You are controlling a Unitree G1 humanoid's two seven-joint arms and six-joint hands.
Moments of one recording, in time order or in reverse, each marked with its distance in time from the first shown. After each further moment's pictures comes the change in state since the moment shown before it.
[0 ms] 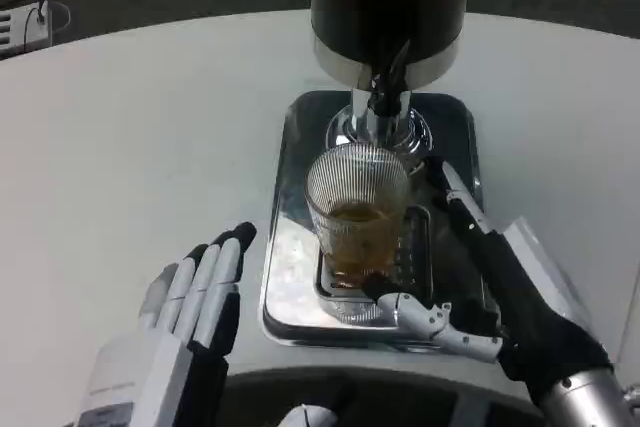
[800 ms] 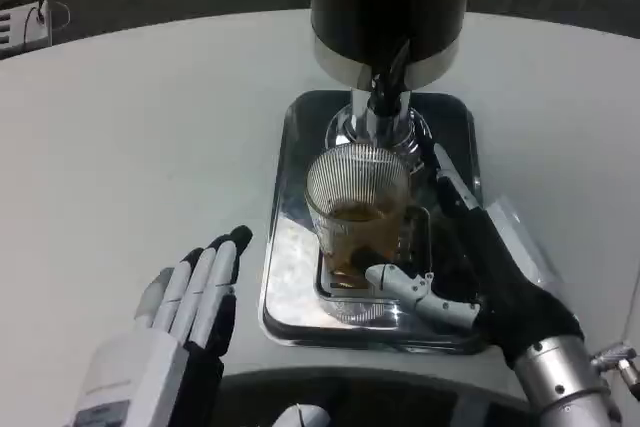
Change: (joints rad) left arm 0.000 0.002 0.017 -0.008 -0.004 0.014 -0.033; right arm -0.151 0.022 0.007 0.196 0.000 -0.025 -0.075
